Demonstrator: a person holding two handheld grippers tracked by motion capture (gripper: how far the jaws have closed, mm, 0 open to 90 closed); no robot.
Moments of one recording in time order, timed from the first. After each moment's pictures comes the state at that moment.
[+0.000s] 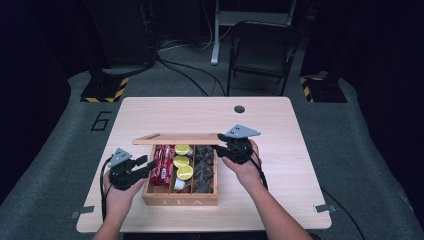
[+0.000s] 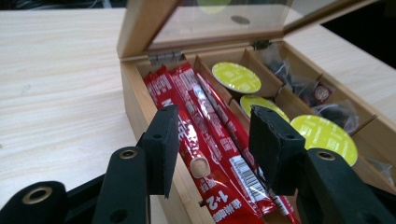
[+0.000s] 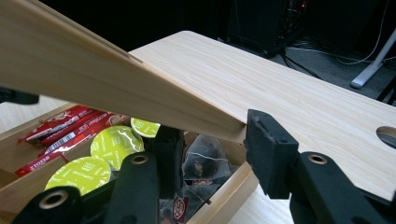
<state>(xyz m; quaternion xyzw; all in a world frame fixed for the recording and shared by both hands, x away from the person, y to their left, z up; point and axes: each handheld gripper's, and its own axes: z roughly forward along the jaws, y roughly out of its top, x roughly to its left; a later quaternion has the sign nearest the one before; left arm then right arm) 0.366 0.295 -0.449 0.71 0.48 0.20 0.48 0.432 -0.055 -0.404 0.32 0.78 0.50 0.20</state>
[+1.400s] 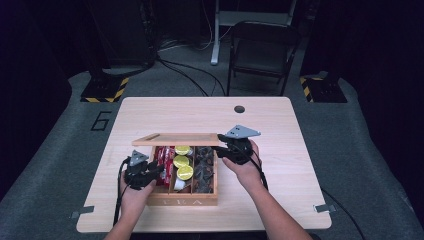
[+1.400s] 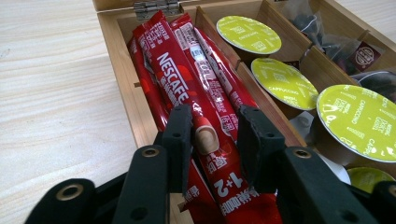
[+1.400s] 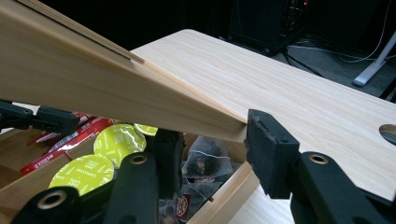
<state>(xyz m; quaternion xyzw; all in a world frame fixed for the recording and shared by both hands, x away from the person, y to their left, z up) 0.377 0.265 -0.469 0.73 0.51 0.21 0.41 0.430 -0.055 -0.404 0.33 0.78 0.50 0.20</state>
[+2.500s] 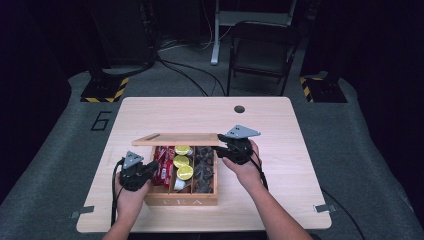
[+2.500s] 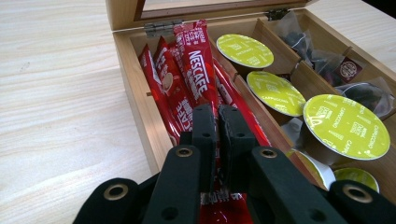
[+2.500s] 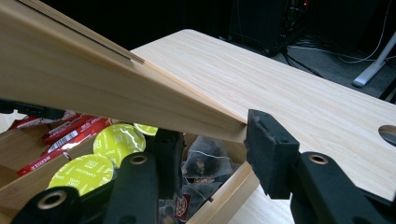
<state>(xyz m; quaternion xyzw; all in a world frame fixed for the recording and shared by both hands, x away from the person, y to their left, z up) 0.365 0.276 -0.457 0.72 0.50 0.21 0.43 0.430 -0.055 -0.404 0.33 0.78 0.50 0.20</state>
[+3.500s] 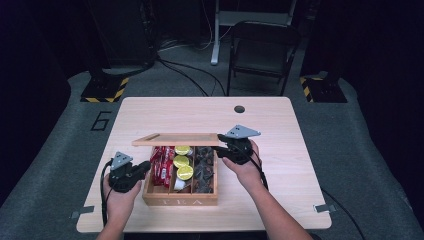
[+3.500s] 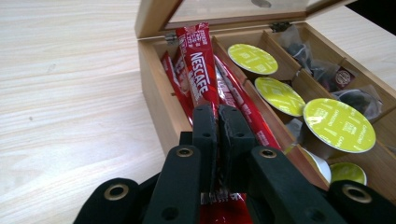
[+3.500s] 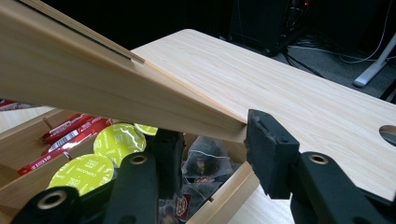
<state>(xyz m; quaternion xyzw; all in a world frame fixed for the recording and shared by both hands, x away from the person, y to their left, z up) 0.355 0.298 -0.445 0.71 0.51 0.22 0.44 0.430 -0.055 -0.404 0.32 0.78 0.50 0.20</state>
